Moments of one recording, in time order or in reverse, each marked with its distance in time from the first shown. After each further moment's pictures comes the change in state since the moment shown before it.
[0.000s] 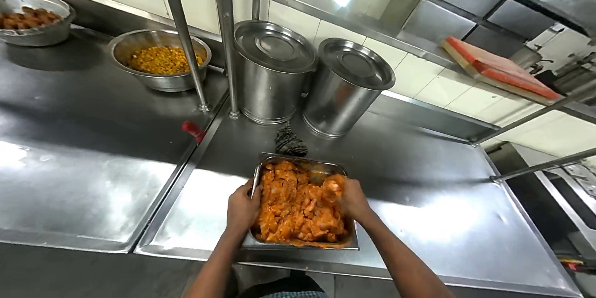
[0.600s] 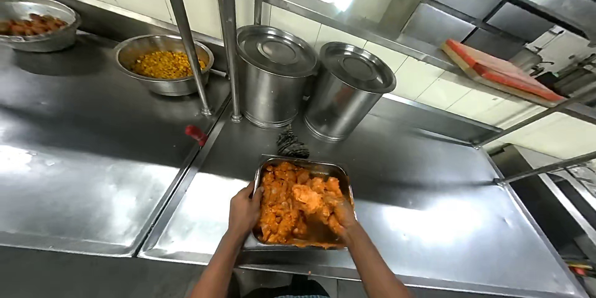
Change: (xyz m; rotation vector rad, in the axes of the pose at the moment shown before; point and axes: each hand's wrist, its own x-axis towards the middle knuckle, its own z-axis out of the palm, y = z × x) left_hand 0.008 -0.011 -0.001 -0.040 -0.011 0.053; right_hand 0.001 0.000 0.076 1.557 0.035 0.266
